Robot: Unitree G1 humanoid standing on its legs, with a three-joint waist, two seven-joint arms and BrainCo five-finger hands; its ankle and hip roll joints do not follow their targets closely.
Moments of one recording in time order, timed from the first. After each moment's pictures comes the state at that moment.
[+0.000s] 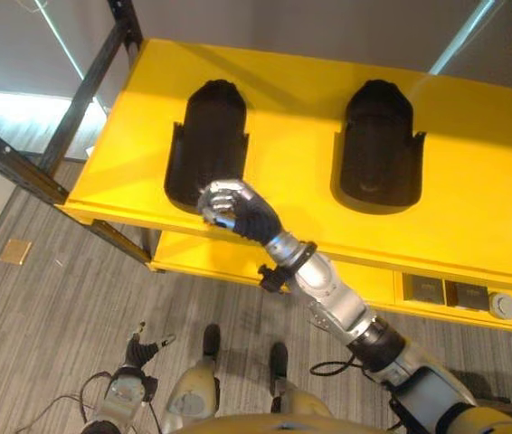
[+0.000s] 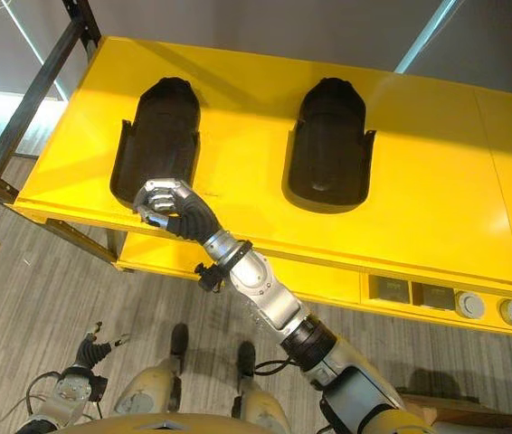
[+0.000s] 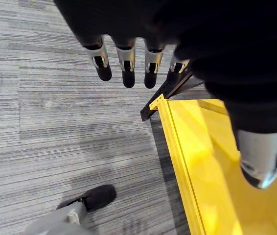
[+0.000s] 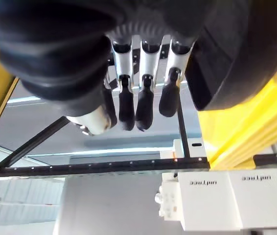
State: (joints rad) left arm 0.02 0.27 -0.22 0.93 0.04 -0.16 0.27; right arm -0.45 -0.30 0.66 -0.06 0.45 -0.28 0.07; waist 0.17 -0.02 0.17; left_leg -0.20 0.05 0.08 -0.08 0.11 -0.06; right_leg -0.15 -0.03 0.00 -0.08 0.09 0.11
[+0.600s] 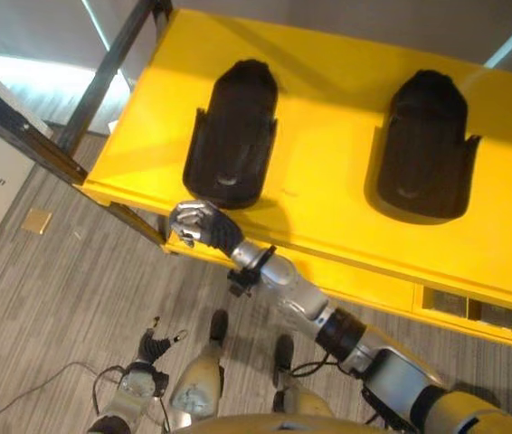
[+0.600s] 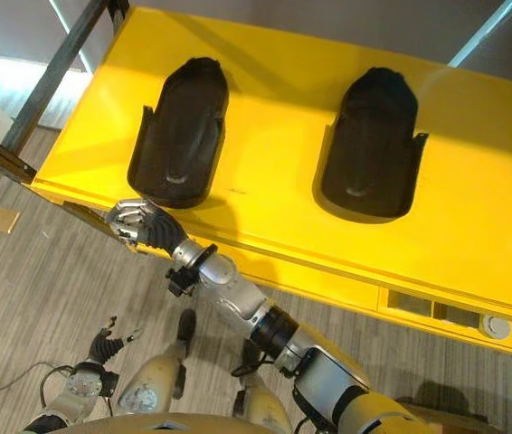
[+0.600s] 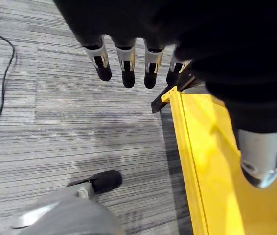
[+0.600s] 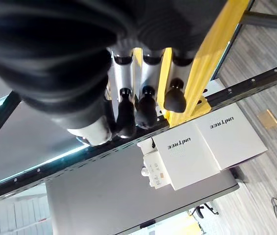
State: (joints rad) left arm -0.01 0.24 -0.28 0.94 0.00 -0.18 0.26; right arm -0.58 -0.18 0.77 0.19 0.59 -0.25 0.10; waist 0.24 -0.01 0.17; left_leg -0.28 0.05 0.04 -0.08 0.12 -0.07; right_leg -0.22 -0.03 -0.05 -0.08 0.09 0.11
